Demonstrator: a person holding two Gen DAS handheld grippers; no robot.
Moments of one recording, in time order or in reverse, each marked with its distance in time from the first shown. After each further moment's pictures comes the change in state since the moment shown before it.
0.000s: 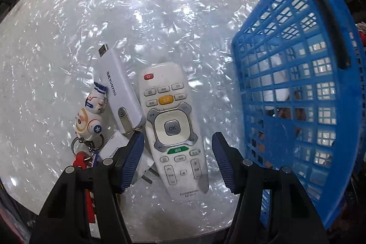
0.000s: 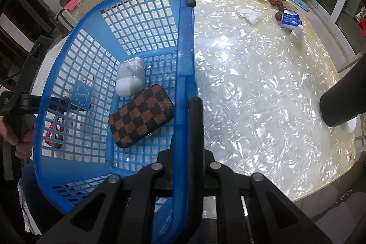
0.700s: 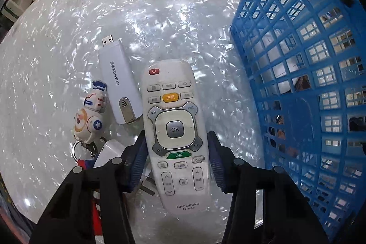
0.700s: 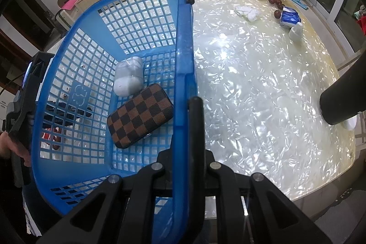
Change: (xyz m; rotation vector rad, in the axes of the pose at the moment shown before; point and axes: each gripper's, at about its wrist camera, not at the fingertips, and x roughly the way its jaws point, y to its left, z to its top) left arm 0.016 -0.018 -0.062 0.130 -0.078 0.046; right arm 0.005 0.001 0.000 0.012 0.007 -0.010
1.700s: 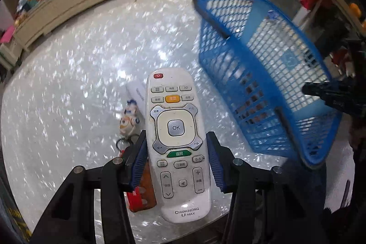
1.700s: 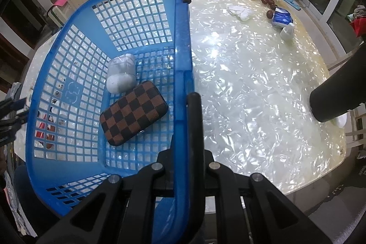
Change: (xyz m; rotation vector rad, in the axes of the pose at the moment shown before) left arm -0.141 0.016 -0.110 0.223 -0.265 -0.063; right arm -0.004 0.006 -0.003 0.003 0.015 -0.077
